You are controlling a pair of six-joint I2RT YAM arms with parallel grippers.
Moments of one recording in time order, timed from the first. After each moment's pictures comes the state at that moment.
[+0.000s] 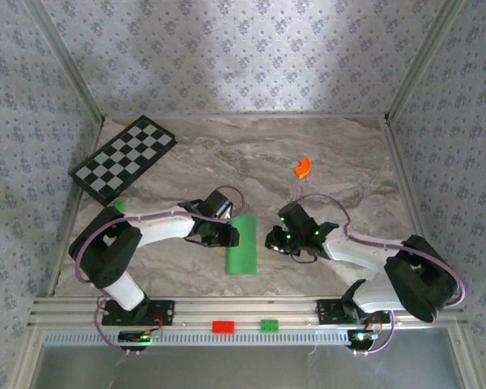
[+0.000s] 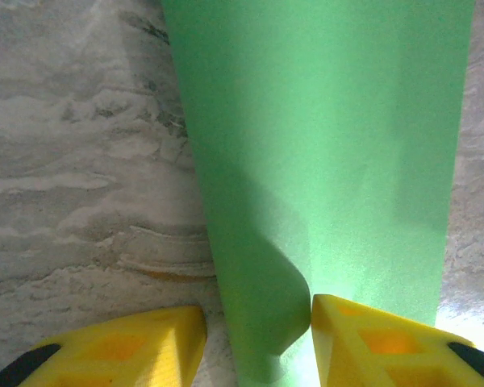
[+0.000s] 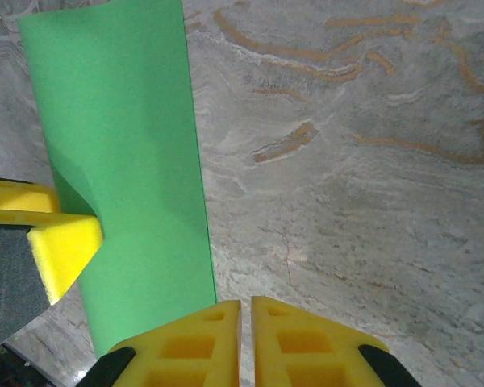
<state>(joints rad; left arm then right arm) -0.79 1.65 0.83 -0.40 0.24 -0.69 0.74 1.32 0.54 -0.17 -0.23 0.96</state>
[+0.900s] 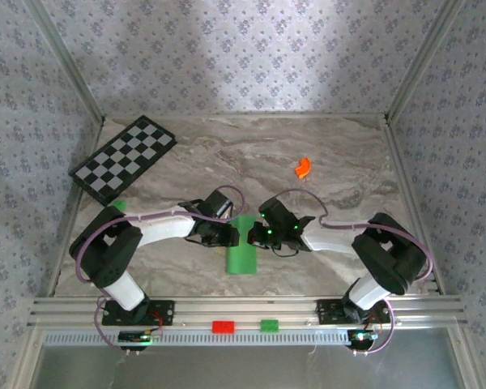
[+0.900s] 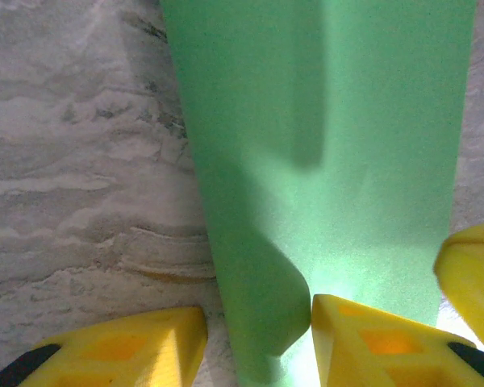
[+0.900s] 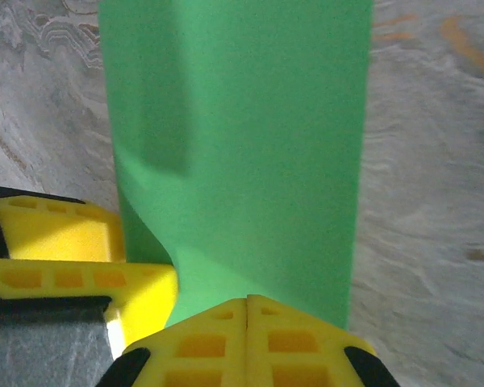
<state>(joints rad) -0.79 1.65 0.83 -0.40 0.24 -0.69 0.82 1.57 0.67 -0.01 -0.26 0.96</state>
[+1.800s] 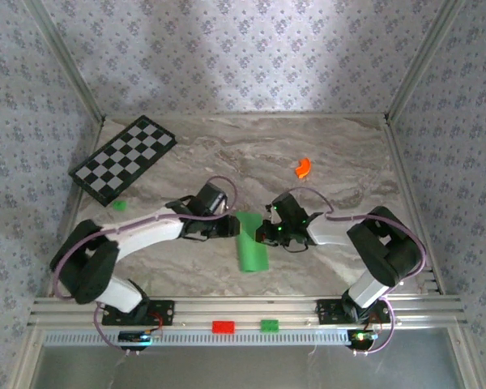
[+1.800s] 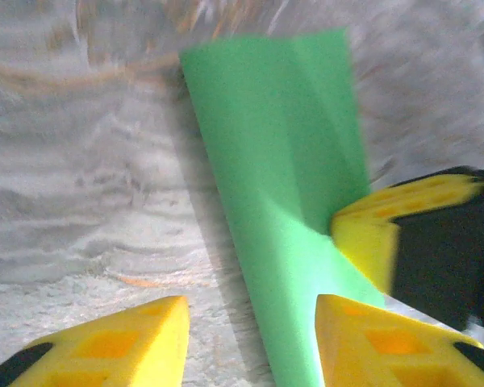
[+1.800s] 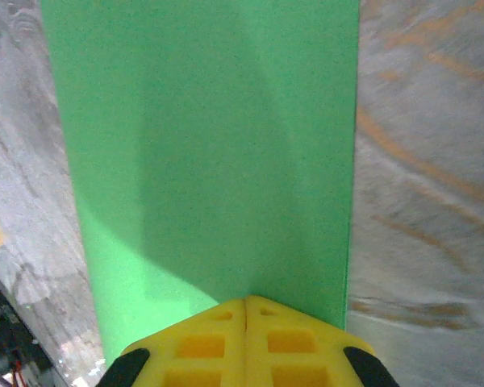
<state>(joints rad) -0.76 1.45 0.82 -0.36 0.21 -0.73 0.65 1.61 0.63 0.00 -0.44 0.76</state>
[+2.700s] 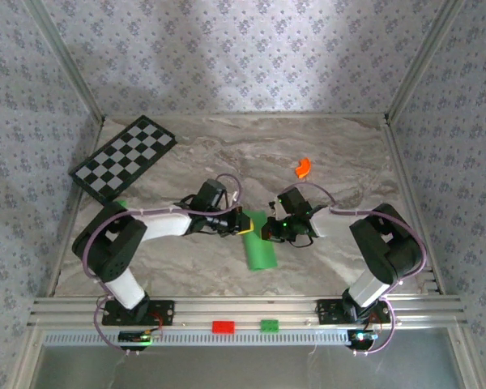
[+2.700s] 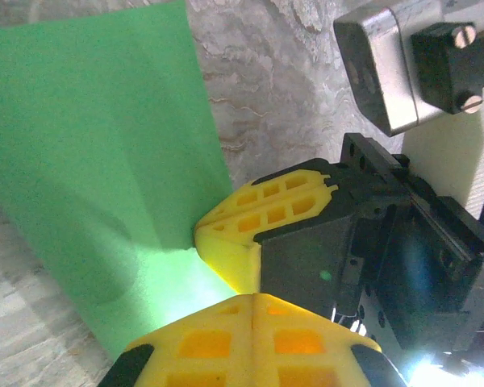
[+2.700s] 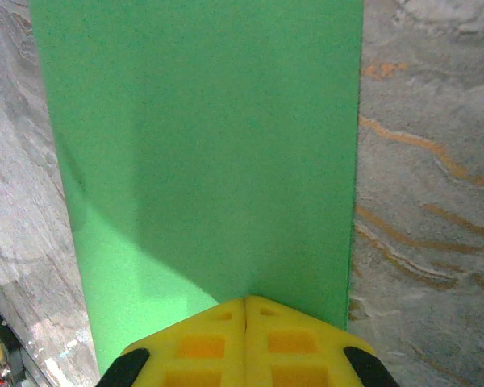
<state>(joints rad) -0.71 1.67 0.78 0.09 0.64 -0.90 0.58 1.62 0.68 -0.13 -0.47 0.61</state>
